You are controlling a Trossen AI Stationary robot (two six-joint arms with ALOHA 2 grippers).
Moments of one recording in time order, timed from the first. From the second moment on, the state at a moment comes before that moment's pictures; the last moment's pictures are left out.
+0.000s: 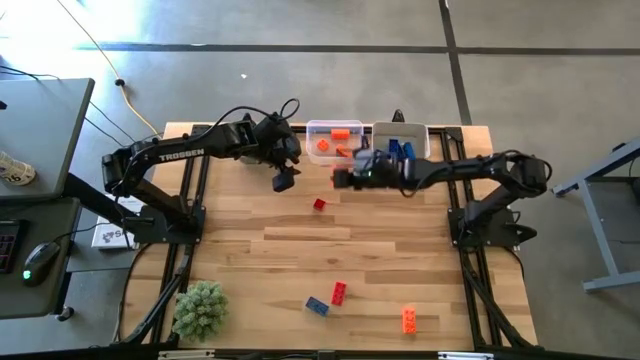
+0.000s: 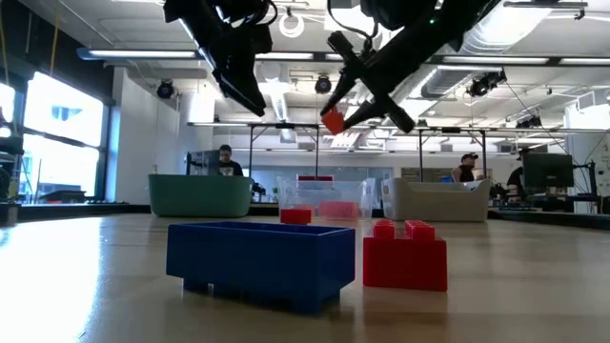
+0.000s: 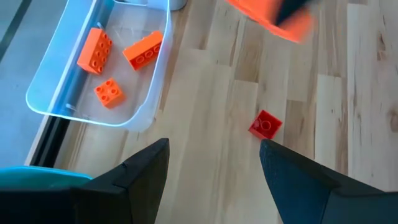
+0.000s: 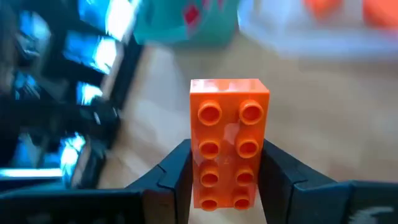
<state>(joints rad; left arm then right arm) 0.51 1.47 1.22 -0.66 0.08 0.21 -0.18 1.53 1.01 -0.10 0.15 1.09</state>
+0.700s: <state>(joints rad) 0.51 1.47 1.22 -0.66 0.07 0.13 -0.51 1.53 1.01 0.21 0.08 0.46</state>
